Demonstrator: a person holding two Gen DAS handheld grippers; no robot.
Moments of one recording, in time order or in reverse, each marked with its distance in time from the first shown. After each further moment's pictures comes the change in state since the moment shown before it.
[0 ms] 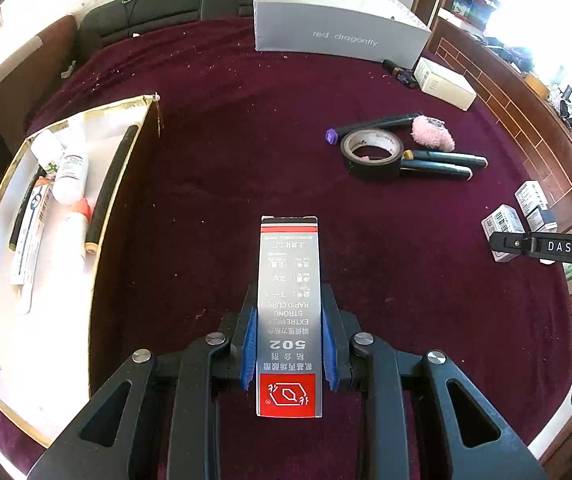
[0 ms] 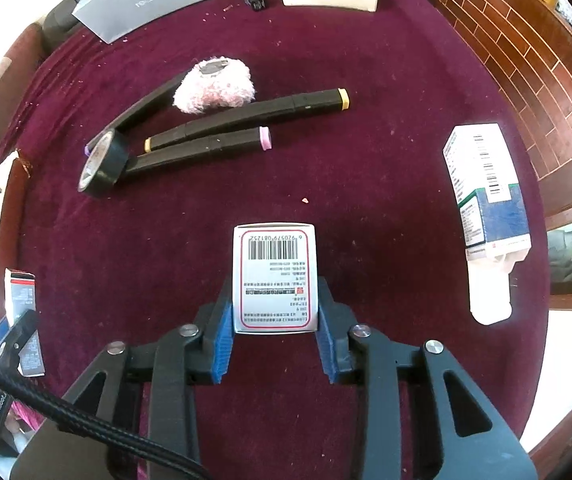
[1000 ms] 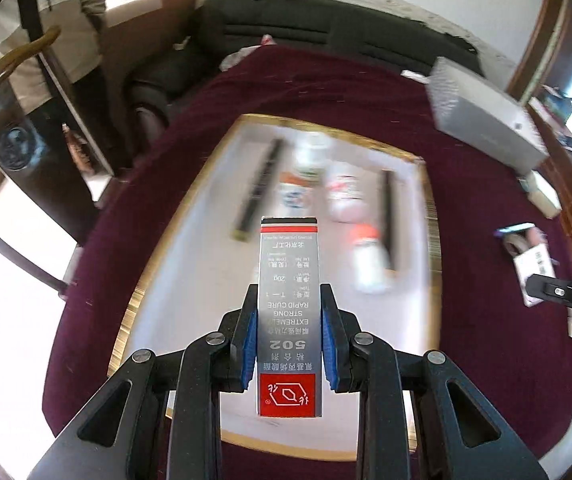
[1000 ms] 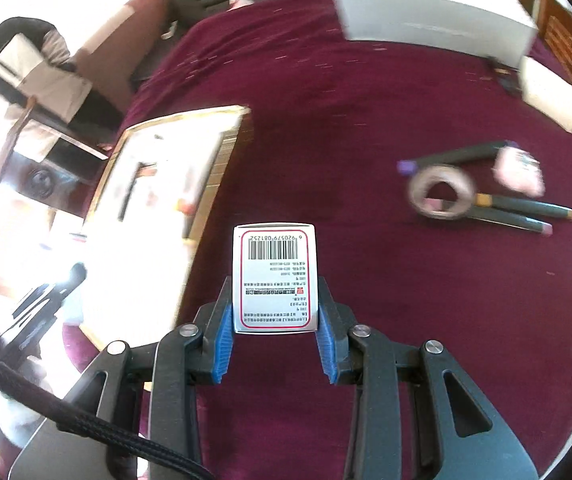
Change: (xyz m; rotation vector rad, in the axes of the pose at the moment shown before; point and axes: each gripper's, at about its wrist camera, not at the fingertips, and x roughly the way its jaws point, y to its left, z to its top) left arm -0.079 0.231 -0.027 -0.296 -0.086 0.158; right arm -0.033 0.229 -0.013 -0.281 -0.009 0.277
